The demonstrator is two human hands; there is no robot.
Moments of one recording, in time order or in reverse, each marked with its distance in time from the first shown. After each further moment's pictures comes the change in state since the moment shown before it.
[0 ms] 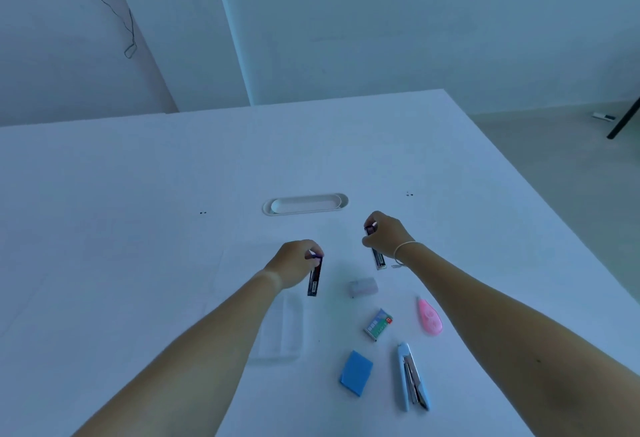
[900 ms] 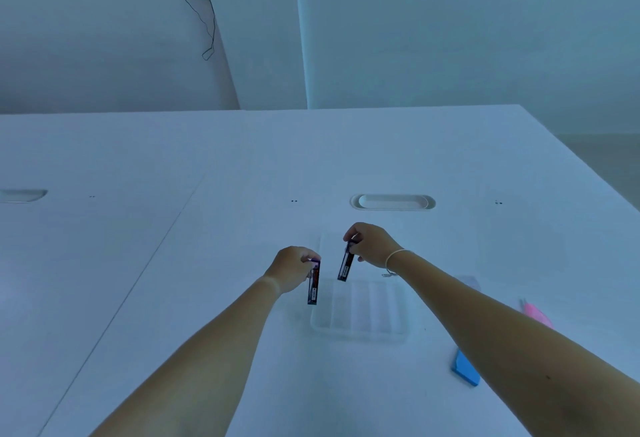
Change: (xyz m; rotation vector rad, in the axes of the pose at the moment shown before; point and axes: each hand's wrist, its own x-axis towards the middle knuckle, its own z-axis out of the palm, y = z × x) left_hand -0.082 -0.156 -0.112 -0.181 0.142 -0.130; right_hand -0.046 -0.155 0.161 0.011 -0.183 -0.171
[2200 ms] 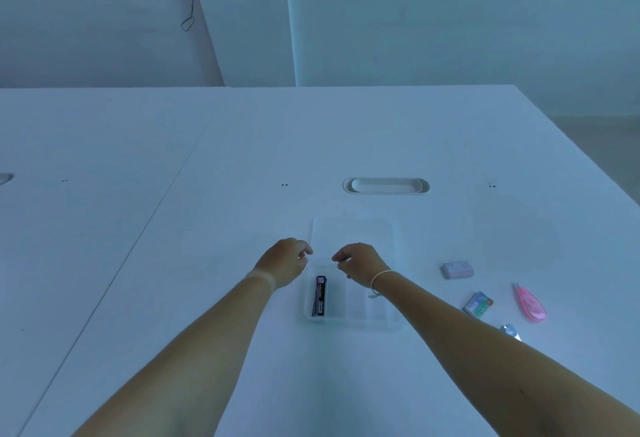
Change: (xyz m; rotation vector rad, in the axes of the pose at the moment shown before) left_hand 0.007 -0.013 0.003 0.427 -0.019 0.159; right_hand -0.005 0.034 0.048 -0.076 0.003 0.066
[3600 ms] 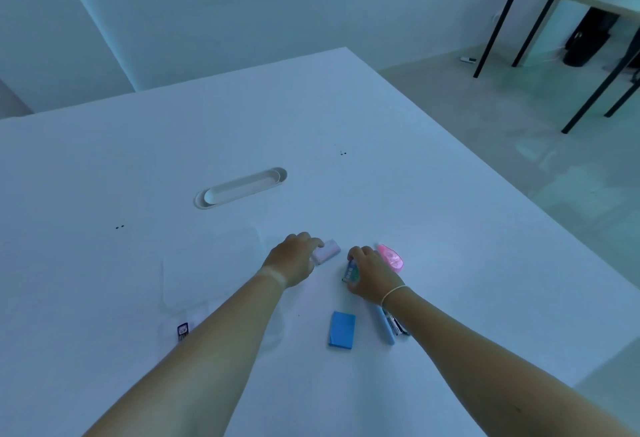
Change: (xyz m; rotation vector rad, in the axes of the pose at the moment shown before) left_hand 0.076 0.204 0.124 0.371 -0.270 0.479; right_hand -0.087 0.196 -0.102 -0.236 0.270 0.274
